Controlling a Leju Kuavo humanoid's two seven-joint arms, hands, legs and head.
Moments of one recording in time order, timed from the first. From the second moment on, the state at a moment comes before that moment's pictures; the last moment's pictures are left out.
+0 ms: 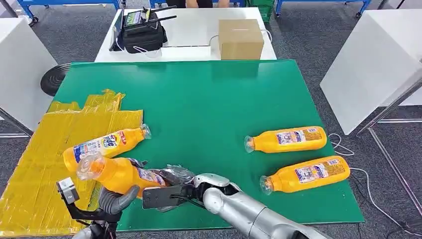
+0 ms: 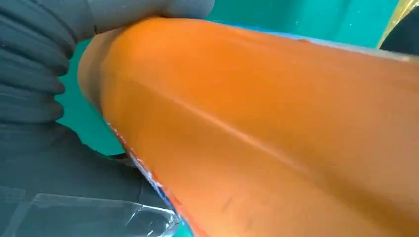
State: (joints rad) left arm 0.15 -0.07 -0.16 -1.57 0.38 -0.35 -0.35; right arm -0.57 0.21 1.16 -0.88 0.25 0.27 0.03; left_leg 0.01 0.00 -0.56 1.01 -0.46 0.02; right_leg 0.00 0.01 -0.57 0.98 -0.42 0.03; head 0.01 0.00
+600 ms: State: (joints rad) left arm 0.12 -0.02 0.04 -1.64 -0.16 0.02 -0.48; right arm -0.29 -0.06 0.86 -1.27 0.33 0.06 -0.05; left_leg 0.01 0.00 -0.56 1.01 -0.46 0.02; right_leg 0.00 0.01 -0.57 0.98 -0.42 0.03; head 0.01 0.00
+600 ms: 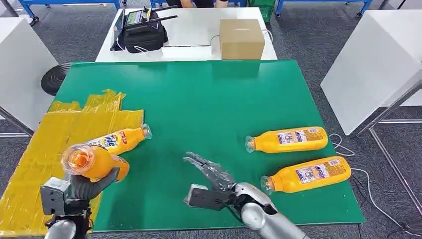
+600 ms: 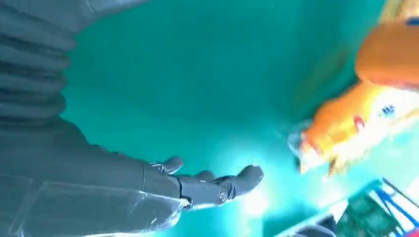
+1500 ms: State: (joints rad) left arm 0.14 0.04 -0.07 -1.60 -1.33 0.43 -0.12; right arm -0.07 -0.21 0.63 -1.62 0.38 0.04 -0.06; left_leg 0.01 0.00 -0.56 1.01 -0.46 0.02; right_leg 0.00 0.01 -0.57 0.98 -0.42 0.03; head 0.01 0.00
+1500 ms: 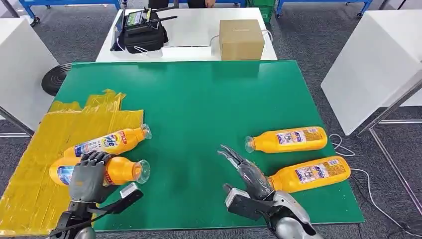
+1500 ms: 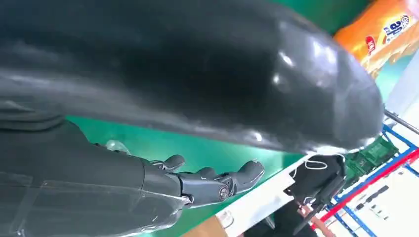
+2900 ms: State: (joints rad) left arm 0.00 0.13 -0.23 -1.26 -1.46 0.35 0.02; right arm 0.12 -0.38 0.46 -1.86 0.69 -0.12 -0.07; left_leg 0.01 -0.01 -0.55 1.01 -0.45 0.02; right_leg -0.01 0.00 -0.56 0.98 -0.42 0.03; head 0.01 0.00
